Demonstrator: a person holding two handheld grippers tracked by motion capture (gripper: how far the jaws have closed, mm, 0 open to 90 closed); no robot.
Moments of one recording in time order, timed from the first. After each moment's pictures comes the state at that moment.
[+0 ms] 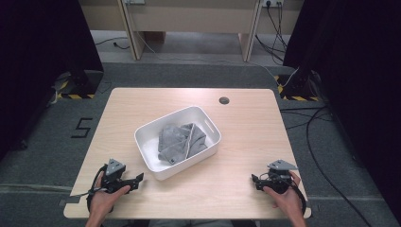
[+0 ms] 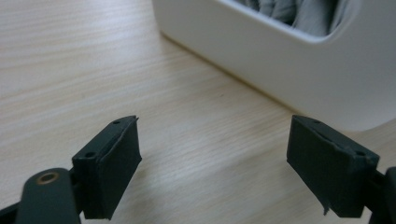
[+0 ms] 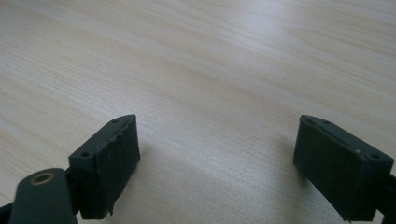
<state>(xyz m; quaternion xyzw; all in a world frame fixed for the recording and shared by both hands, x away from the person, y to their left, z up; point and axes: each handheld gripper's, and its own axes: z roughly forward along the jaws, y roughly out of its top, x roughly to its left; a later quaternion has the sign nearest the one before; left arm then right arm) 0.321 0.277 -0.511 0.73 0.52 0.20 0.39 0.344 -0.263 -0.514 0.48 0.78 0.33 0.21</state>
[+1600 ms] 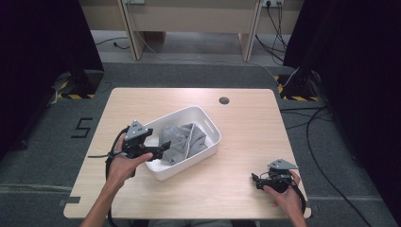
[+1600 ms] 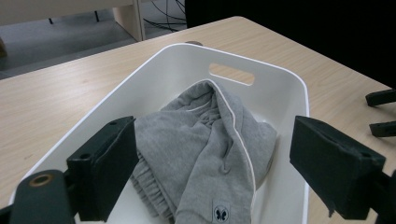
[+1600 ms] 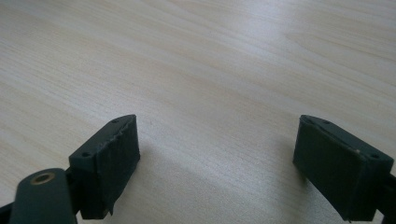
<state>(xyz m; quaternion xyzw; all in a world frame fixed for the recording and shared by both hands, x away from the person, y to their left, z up) 0.377 0.197 -0.391 0.75 0.40 0.20 0.48 0.347 -0.264 -0.514 0.49 0.78 0.33 0.21</state>
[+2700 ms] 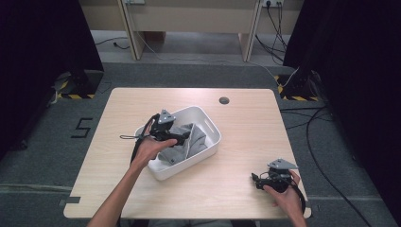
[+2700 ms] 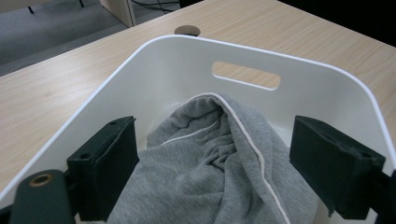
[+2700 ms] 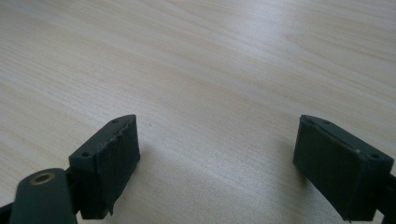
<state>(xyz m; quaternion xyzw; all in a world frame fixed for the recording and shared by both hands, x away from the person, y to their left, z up) 0.452 0.143 -0.425 0.79 0.39 0.19 0.44 0.348 -0.264 -0.514 0.48 0.78 0.33 0.21</state>
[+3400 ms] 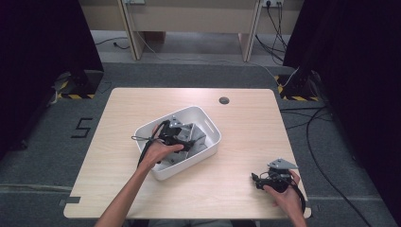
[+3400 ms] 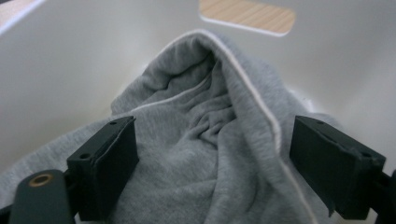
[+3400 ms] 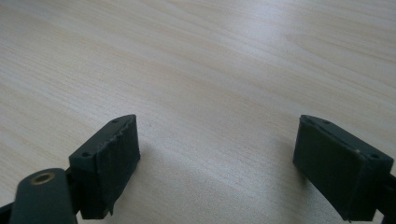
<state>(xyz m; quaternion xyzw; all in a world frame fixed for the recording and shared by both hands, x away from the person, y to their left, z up) 0.465 0.125 -0.468 0.82 0.38 0.16 0.39 0.348 -0.264 -0.514 0.49 0.78 0.33 0.21</state>
